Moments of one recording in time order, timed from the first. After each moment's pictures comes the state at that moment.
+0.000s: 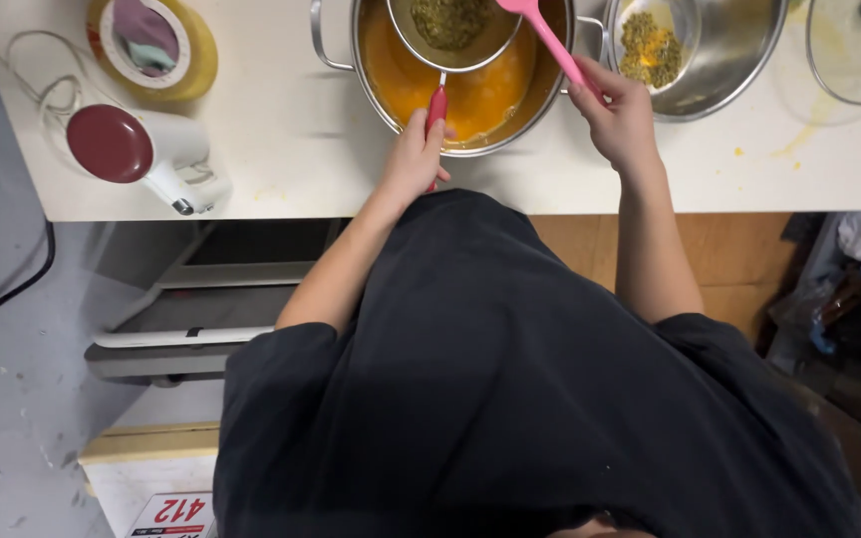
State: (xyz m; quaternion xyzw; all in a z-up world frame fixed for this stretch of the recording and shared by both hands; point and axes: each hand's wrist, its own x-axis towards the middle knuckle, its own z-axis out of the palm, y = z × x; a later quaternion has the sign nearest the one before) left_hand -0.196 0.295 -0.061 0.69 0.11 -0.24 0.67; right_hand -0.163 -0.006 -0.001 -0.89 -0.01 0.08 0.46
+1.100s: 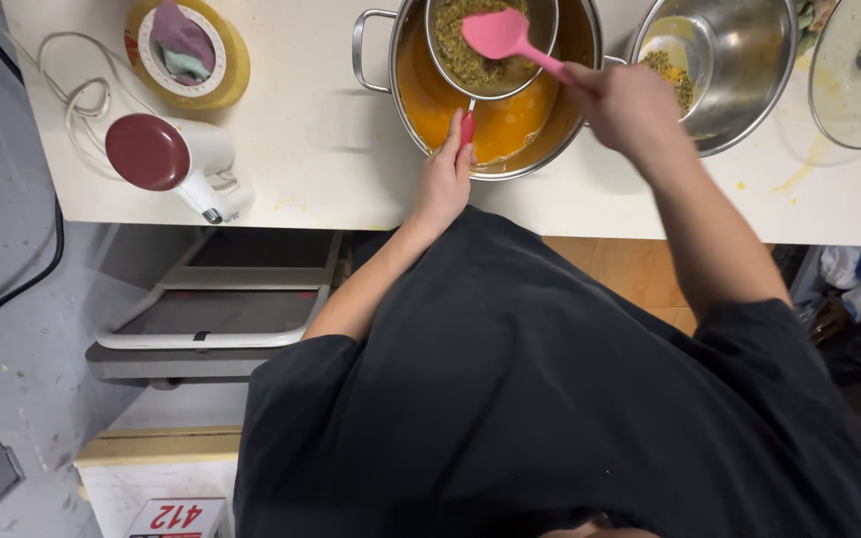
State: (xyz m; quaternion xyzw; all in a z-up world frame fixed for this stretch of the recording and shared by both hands) left_hand -0.211 0.283 -0.101 0.78 0.00 -0.03 0.63; right_hand -0.106 0.056 0.059 -0.97 -0.14 0.17 0.07
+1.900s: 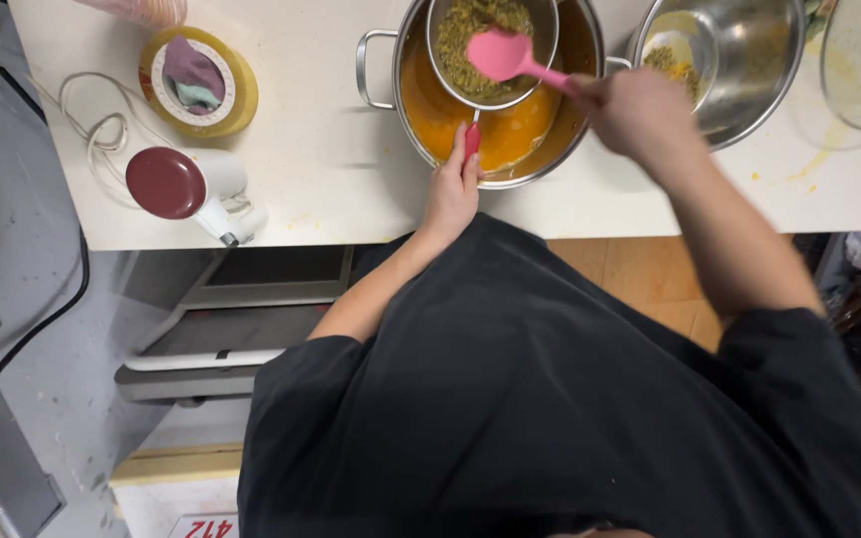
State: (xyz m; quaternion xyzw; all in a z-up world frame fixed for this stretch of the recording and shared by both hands) left_hand -0.209 0.285 -0.094 0.76 0.02 -0.07 0.64; right_hand -0.107 0.070 0.079 -0.98 -0.13 0.14 0.05
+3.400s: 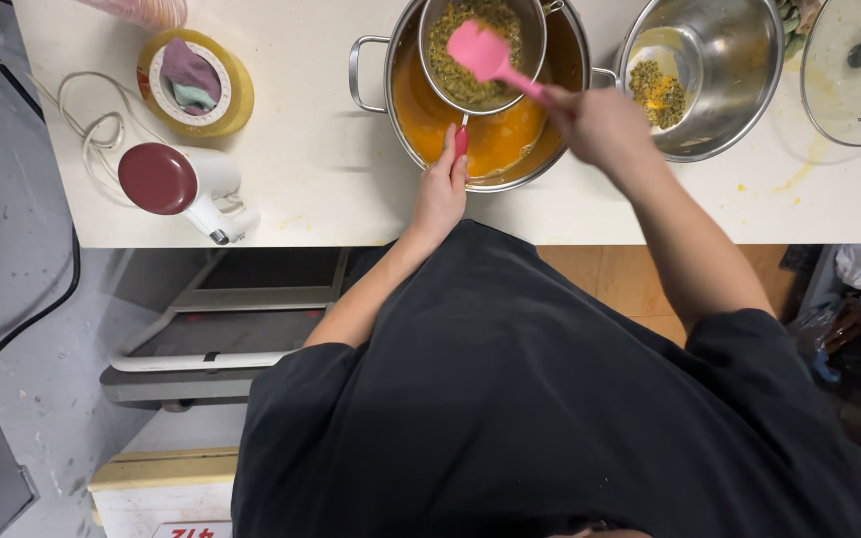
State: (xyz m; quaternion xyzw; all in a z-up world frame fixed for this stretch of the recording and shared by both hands) left_hand -0.206 0.286 -0.091 0.78 0.02 -0.06 0.62; right_hand -0.114 0.054 0.052 -0.99 -0.10 0.13 0.05
